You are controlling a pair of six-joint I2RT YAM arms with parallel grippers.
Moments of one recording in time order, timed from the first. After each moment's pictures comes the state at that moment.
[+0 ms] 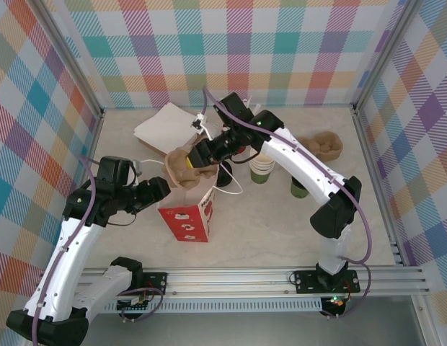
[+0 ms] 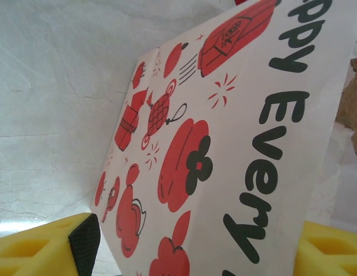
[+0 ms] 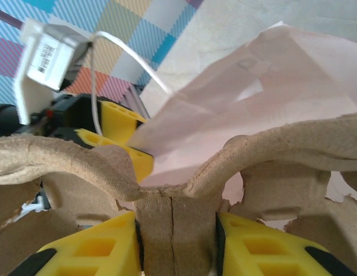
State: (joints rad) left arm -0.24 0.87 1.09 -1.13 0.25 -0.68; right arm 0.78 1.89 2.05 -1.05 -0.70 0.30
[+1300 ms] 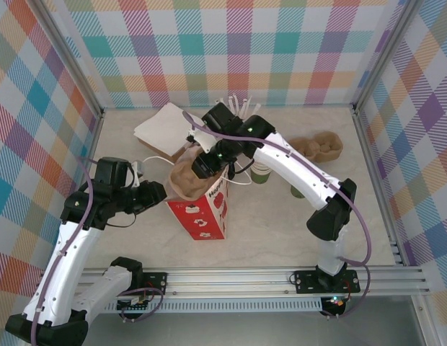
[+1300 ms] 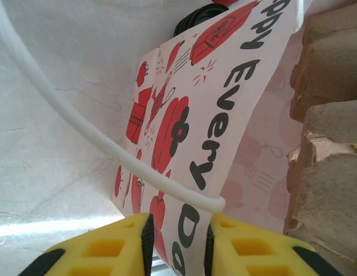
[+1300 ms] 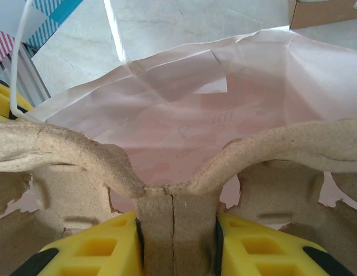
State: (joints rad) left arm -0.24 0.85 1.09 -1.12 0.34 -0.67; right arm 0.87 1.91 2.11 -1.20 -0.33 0.07
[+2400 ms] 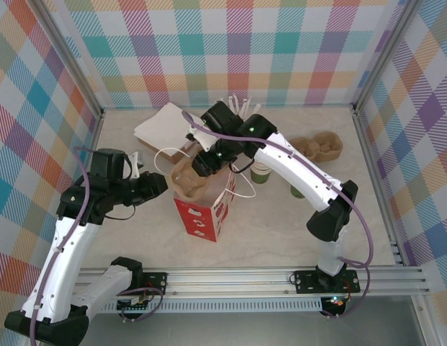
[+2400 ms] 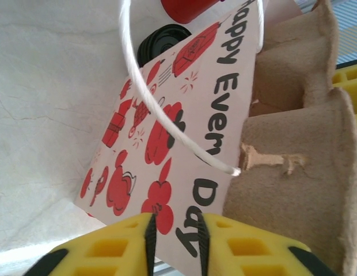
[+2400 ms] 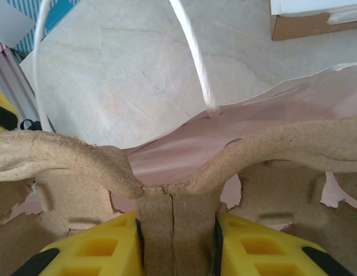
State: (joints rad) left arm -0.25 0.89 1.18 -1.10 0.40 -0.62; right arm 0.89 1.90 2.14 -1.21 -0.26 0.08
